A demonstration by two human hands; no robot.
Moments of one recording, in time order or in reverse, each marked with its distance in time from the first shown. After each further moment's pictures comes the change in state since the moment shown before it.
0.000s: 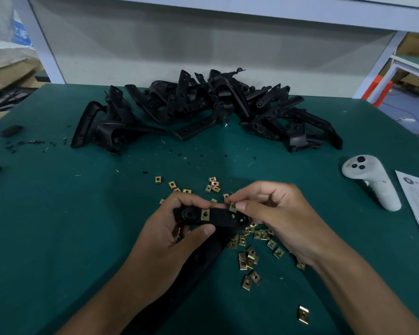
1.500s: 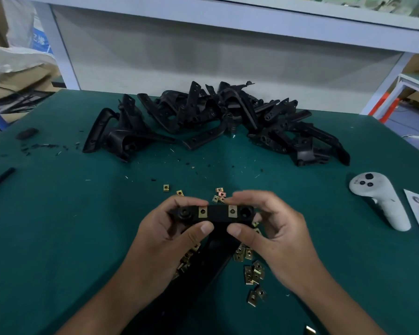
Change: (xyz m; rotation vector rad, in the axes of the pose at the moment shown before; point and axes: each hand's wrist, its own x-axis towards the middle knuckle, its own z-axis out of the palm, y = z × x) left_hand 0.006 0.013 -0.007 -0.196 0.107 -0.040; right_hand -0.006 0.016 0.025 -0.108 0.130 -0.255
